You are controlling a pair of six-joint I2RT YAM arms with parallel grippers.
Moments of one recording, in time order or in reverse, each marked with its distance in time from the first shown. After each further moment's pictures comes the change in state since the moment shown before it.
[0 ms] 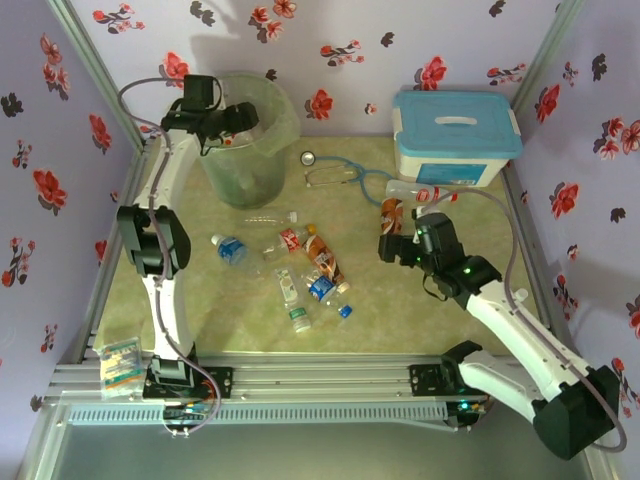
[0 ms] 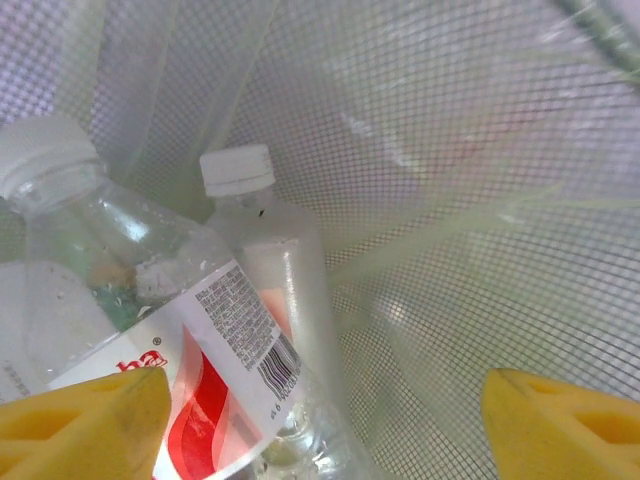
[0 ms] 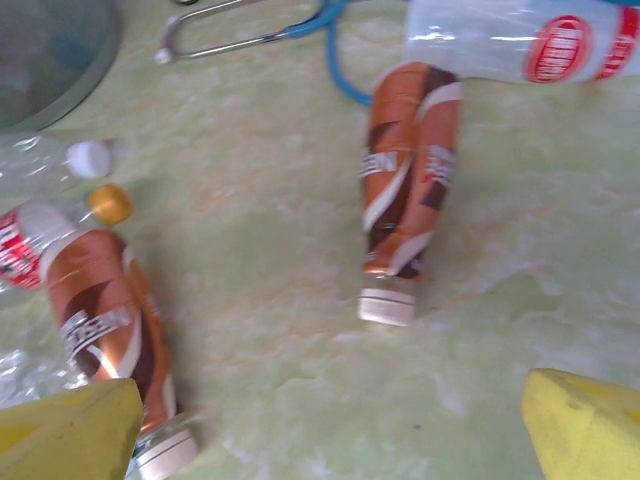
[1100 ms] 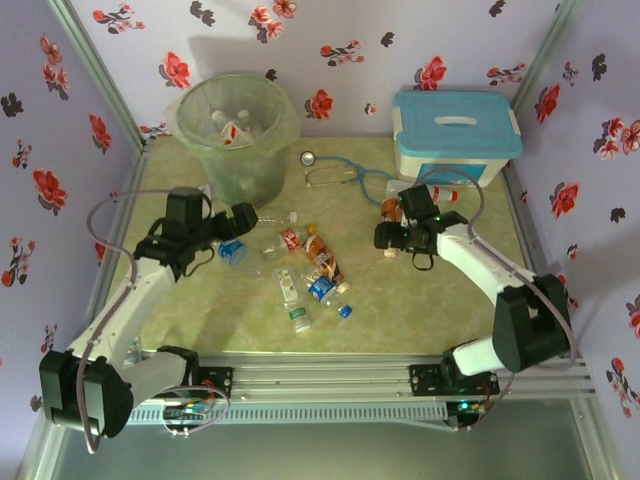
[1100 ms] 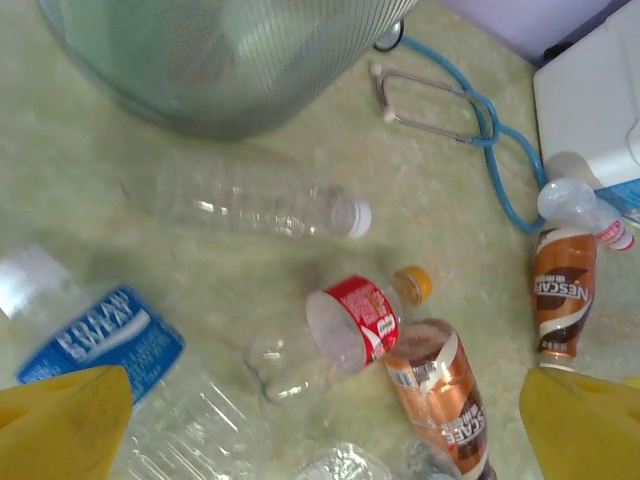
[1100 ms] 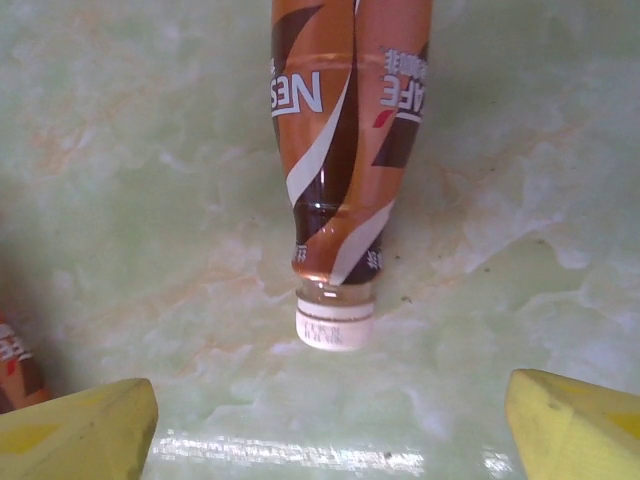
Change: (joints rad) left arm -0.143 -1.062 -1.358 0.272 -0.042 -0.232; right arm -0.099 0.514 0.209 -0.055 -0.129 -0.027
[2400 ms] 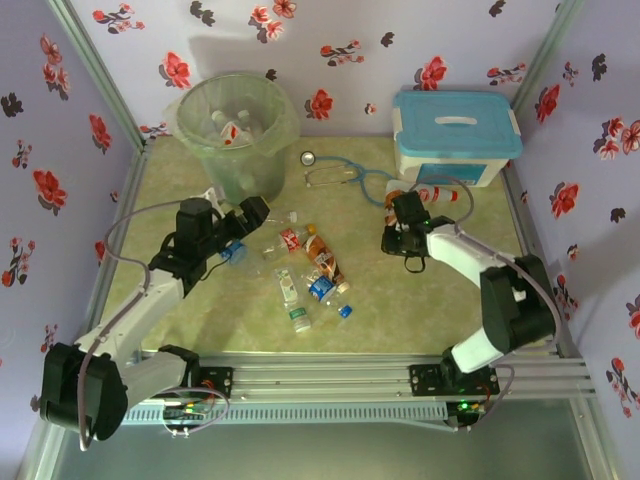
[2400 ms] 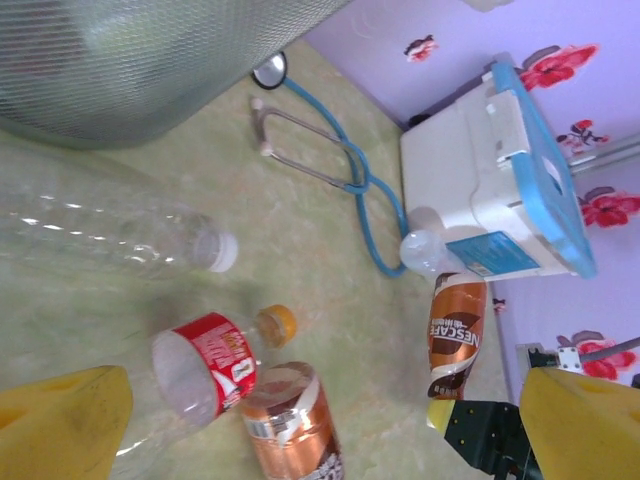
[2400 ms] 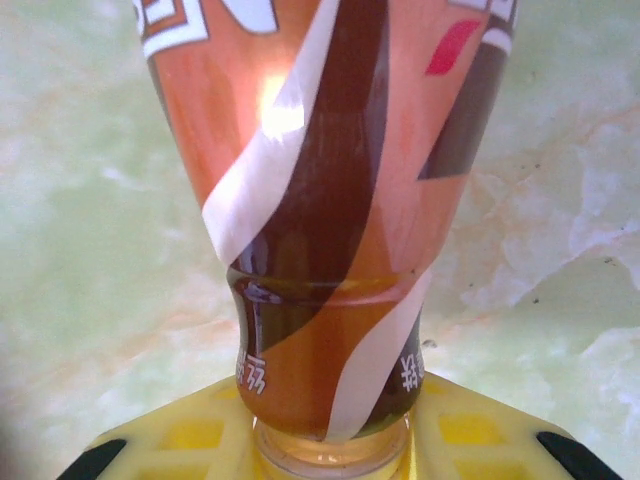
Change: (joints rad) left arm -0.076 0.016 -0.138 0.407 0.065 -0.267; right arm 0.013 0.058 -0.062 0.143 0.003 0.058
